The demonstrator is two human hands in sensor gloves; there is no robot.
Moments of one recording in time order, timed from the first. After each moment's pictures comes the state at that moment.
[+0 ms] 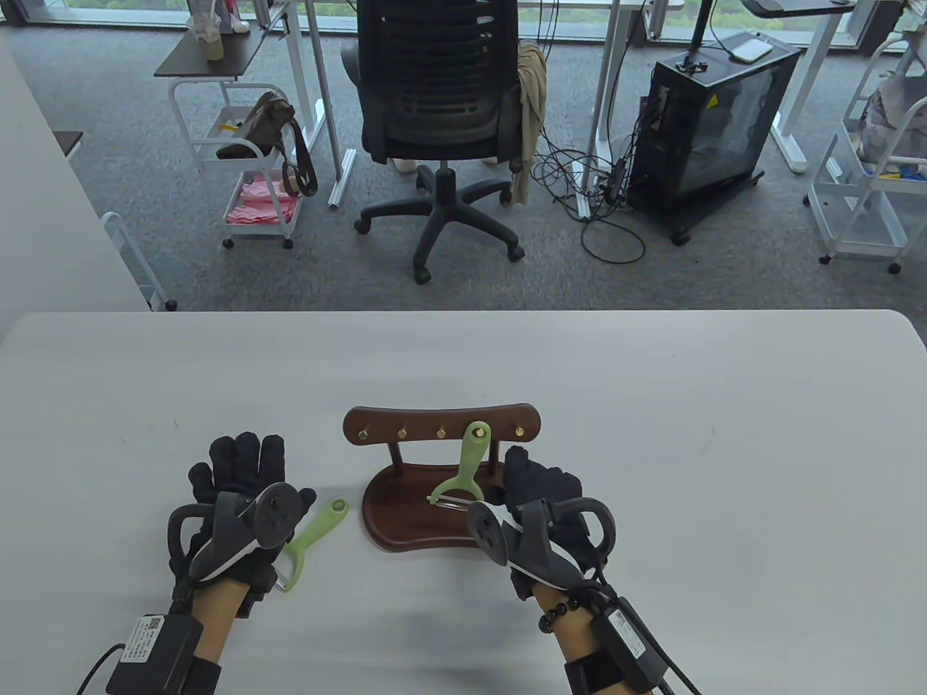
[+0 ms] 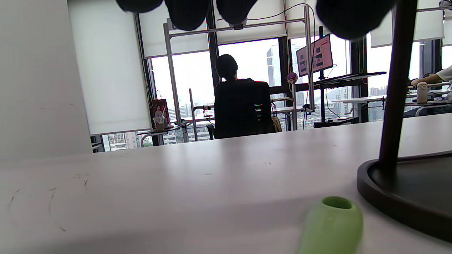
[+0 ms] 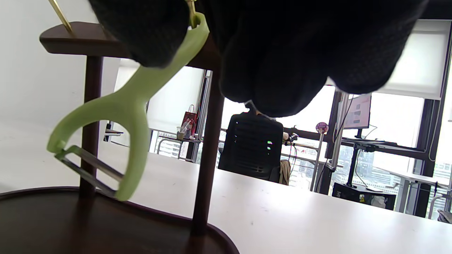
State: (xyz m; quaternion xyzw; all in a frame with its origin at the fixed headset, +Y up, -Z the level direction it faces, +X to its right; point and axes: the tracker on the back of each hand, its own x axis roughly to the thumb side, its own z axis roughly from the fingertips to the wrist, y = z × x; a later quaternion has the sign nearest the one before) left_hand -0.285 -0.680 -0.351 0.06 -0.05 -0.06 1.00; right_hand 0.041 -0.661 -0.327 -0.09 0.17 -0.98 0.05
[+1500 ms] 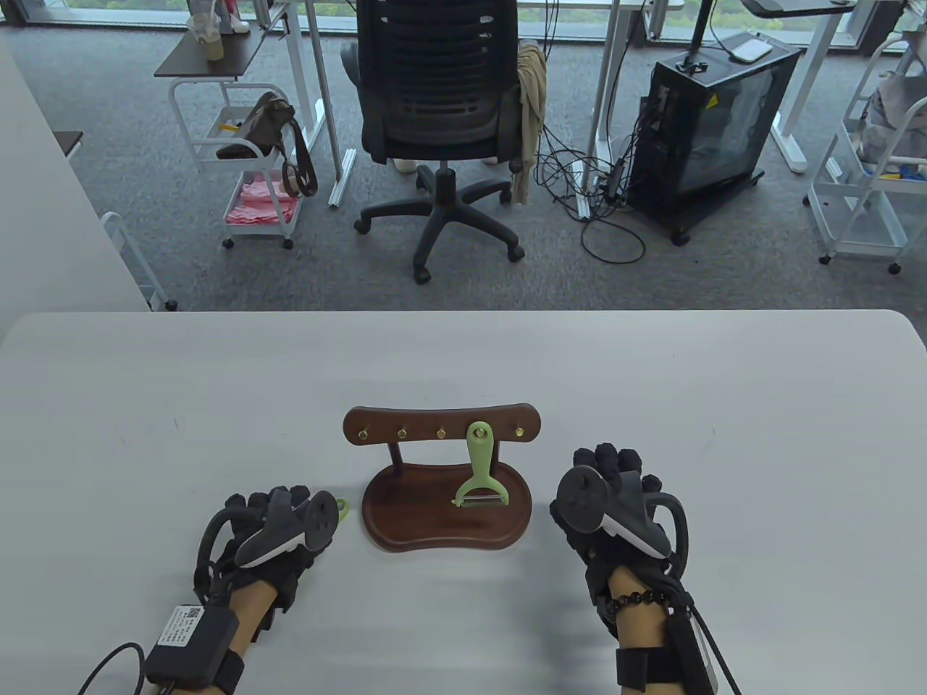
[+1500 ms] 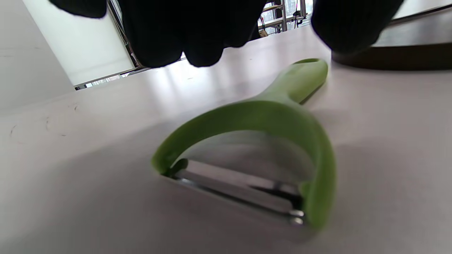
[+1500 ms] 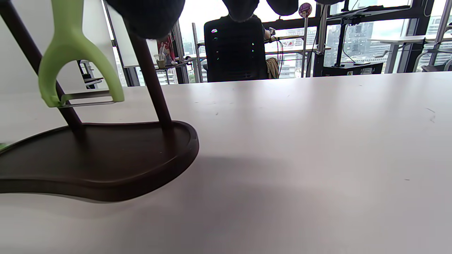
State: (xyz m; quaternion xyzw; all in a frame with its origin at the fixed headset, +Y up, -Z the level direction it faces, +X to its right) left_hand -0.260 -0.737 -0.366 -0.12 -0.06 -0.14 0.98; right_hand 0.128 -0.686 -0.346 -0.05 -0.06 -1.00 -0.06
